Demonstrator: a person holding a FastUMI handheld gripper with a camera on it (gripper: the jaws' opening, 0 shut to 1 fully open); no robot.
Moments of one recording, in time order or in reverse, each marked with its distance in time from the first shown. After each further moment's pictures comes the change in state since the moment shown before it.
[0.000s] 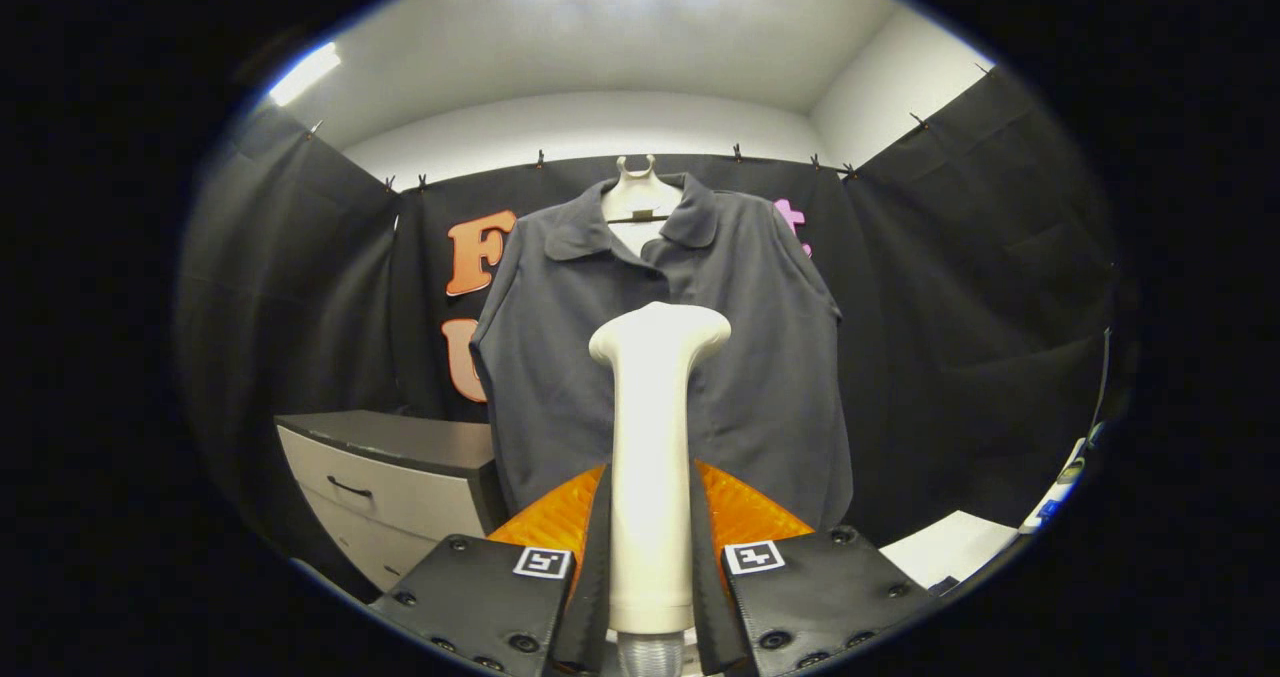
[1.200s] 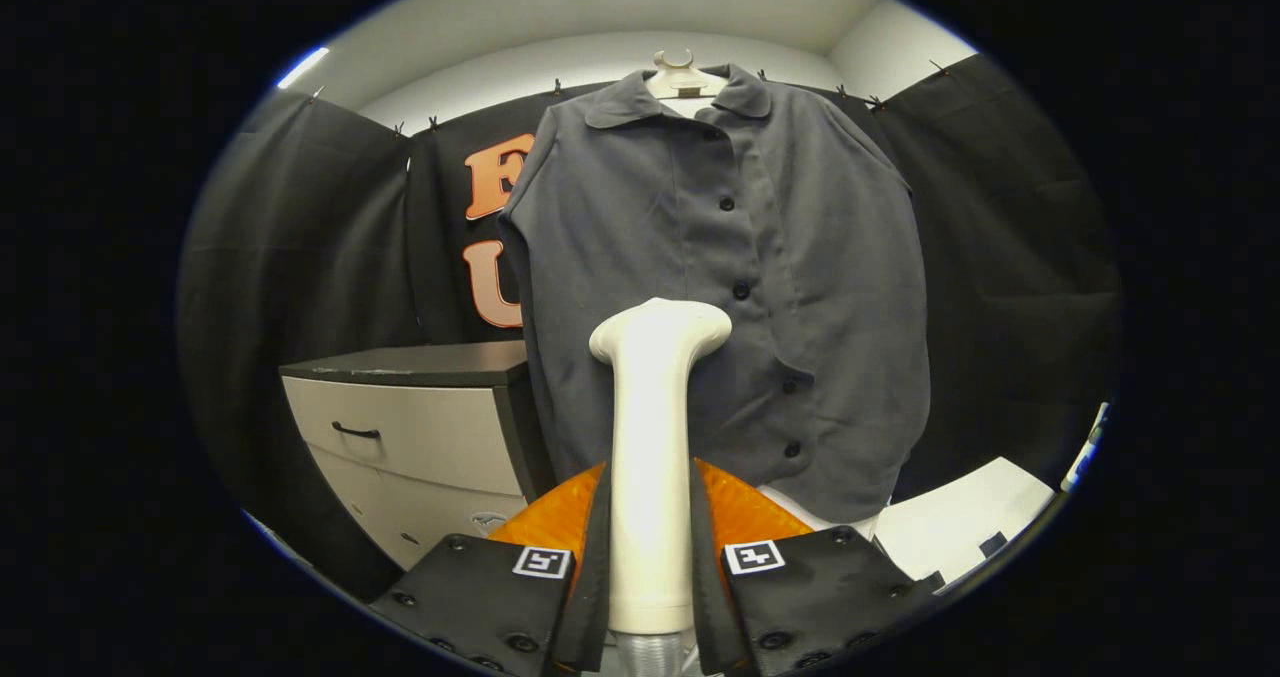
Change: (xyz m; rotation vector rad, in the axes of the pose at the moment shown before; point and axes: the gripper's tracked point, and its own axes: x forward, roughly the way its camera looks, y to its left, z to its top) arm 0.009 0.076 -0.152 0.041 0.259 0.076
